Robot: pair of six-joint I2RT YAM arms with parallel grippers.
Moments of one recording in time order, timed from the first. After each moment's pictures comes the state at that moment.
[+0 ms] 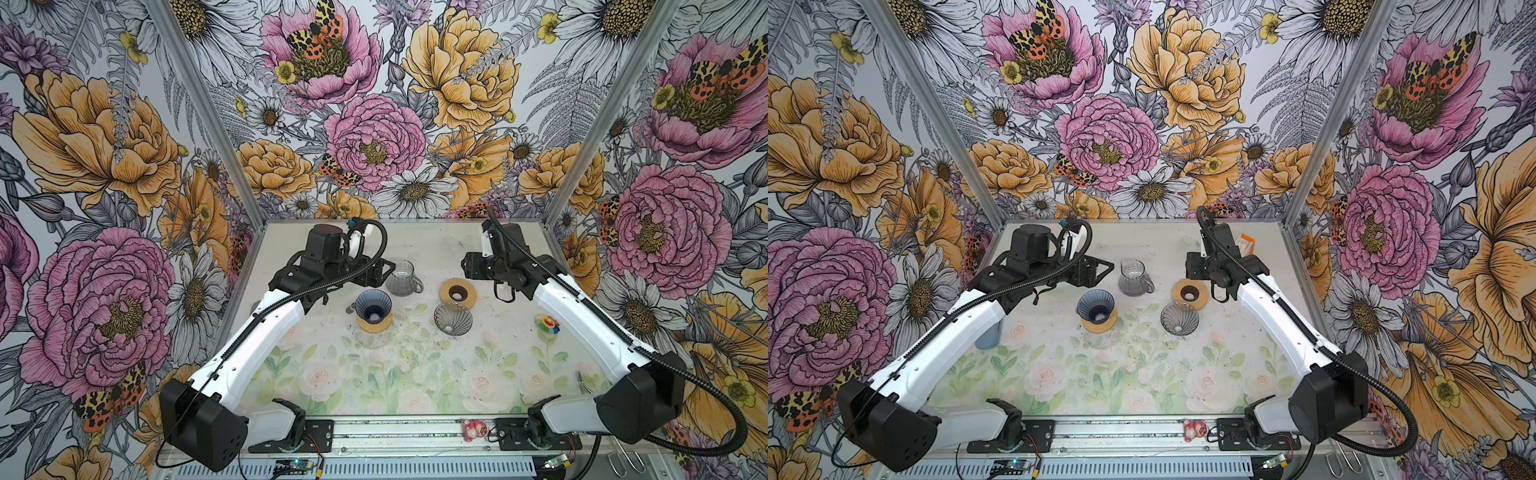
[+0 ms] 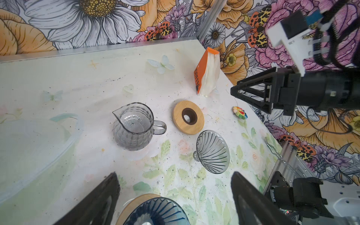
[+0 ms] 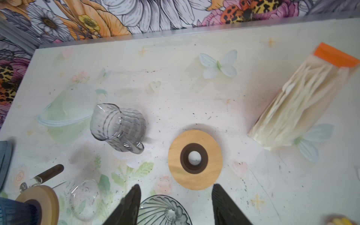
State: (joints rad) left arm -0.43 1.27 1.21 -0.48 0.39 -0.22; right arm 0.32 1.39 1.26 -0.72 0.01 0.32
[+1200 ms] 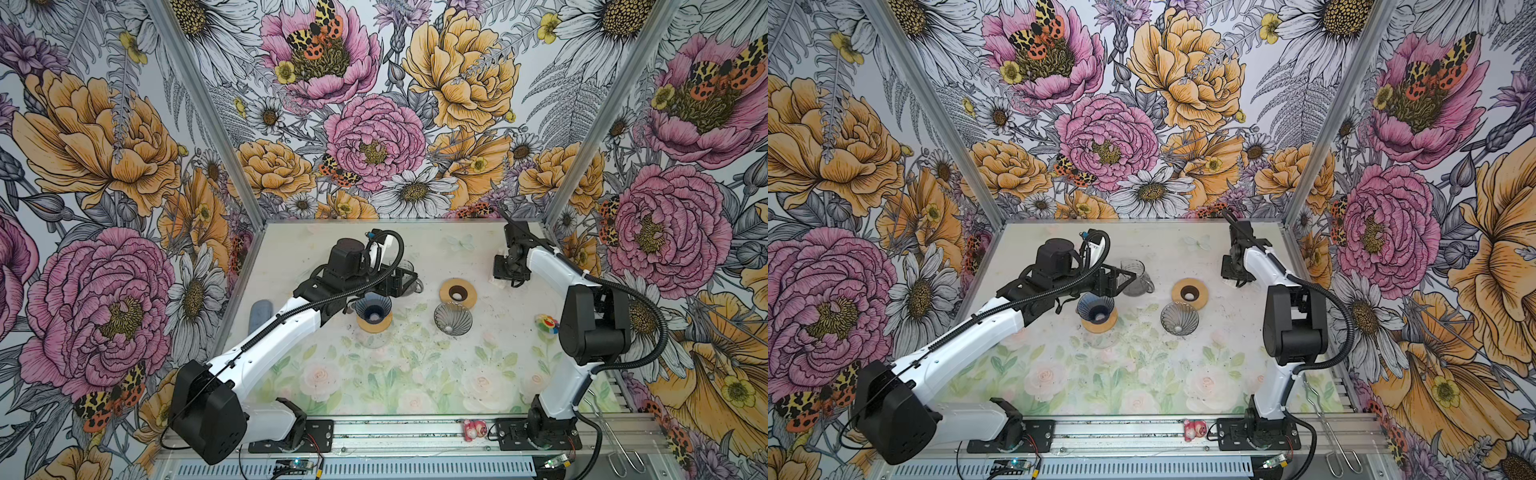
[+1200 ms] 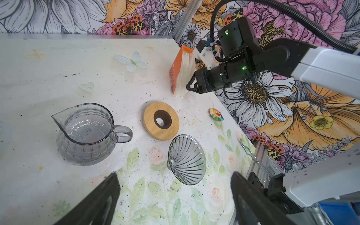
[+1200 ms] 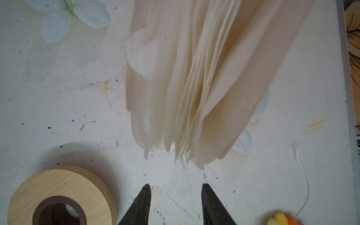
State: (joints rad) left arm -0.57 1.31 1.08 -0.23 0.40 -0.38; right arm 0.02 1.85 1.40 -0.75 0.09 0.20
